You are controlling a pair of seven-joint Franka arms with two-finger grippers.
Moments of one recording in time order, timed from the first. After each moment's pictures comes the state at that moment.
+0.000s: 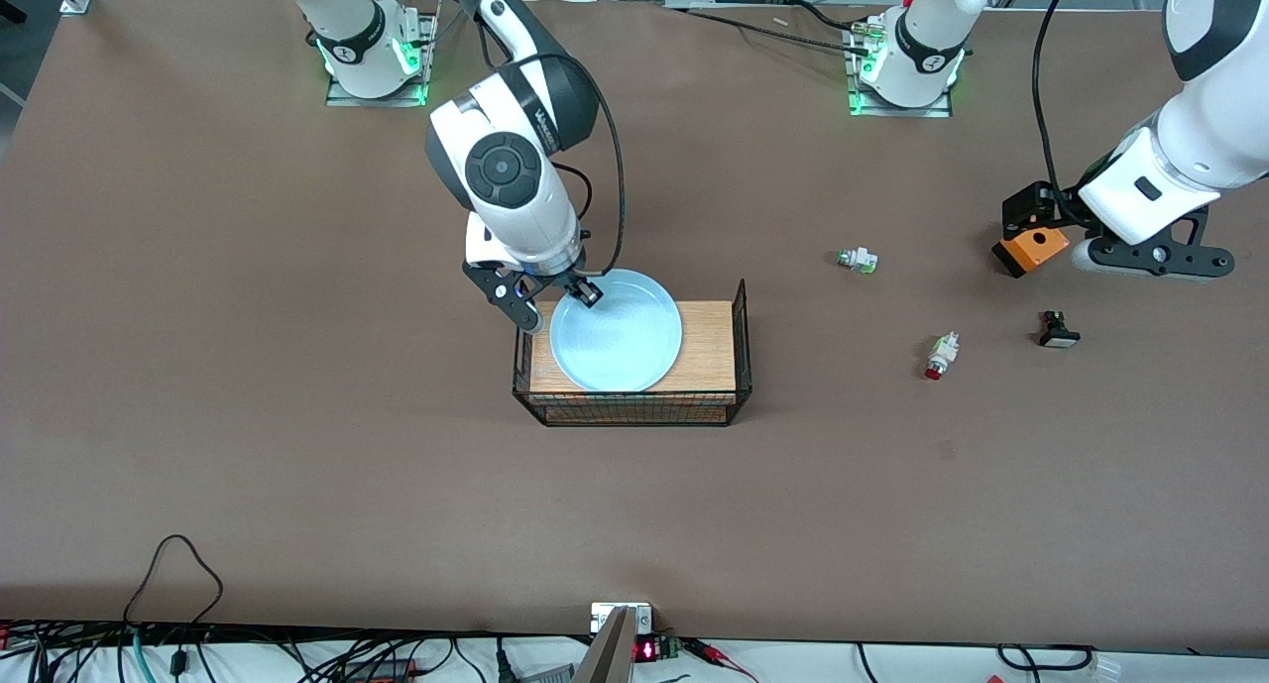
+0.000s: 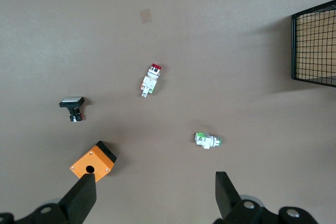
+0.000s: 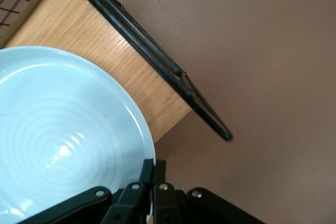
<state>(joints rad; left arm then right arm) -0.06 0.02 -0.02 -1.73 0.00 1.64 0.01 0.74 0.50 -0.11 -1.50 0.15 1.99 1.35</state>
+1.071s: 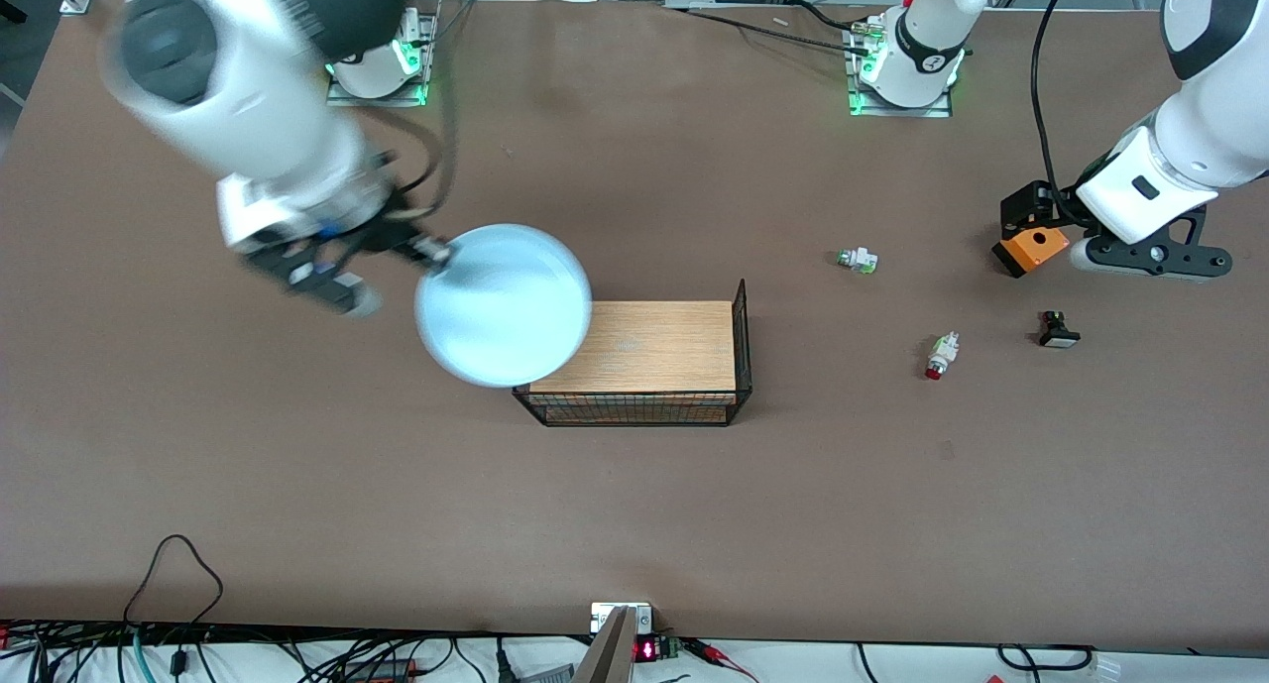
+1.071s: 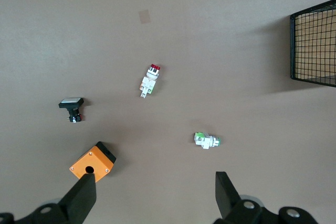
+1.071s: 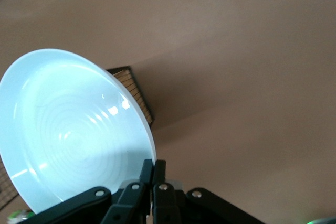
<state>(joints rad) -0.06 0.02 -0.02 -1.72 0.00 1.64 0.01 0.44 0.36 -0.12 -1.25 0.15 1.59 0.69</state>
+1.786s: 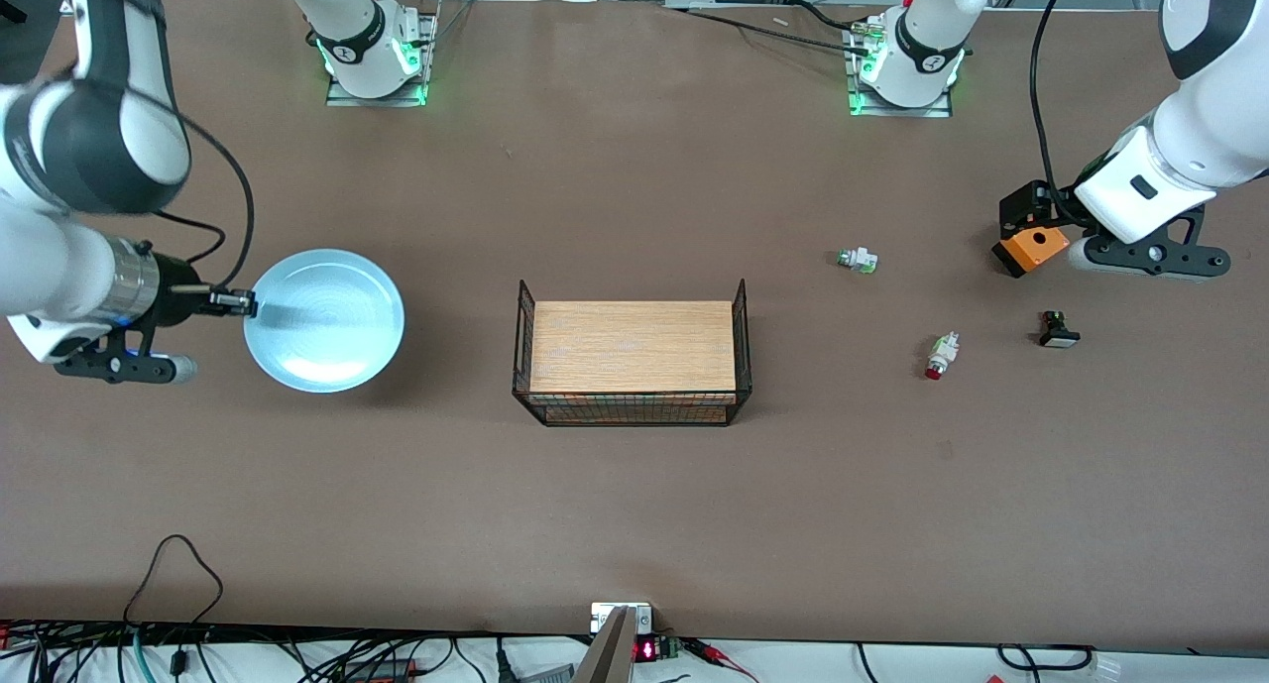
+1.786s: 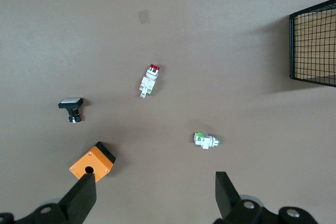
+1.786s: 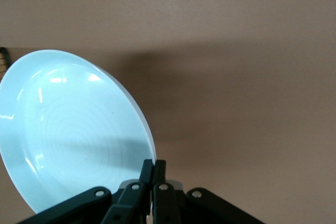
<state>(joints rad) -0.07 0.02 -0.02 -1.72 0.00 1.64 0.01 0.13 0.36 -0.13 -1.53 0.09 1.70 0.04</state>
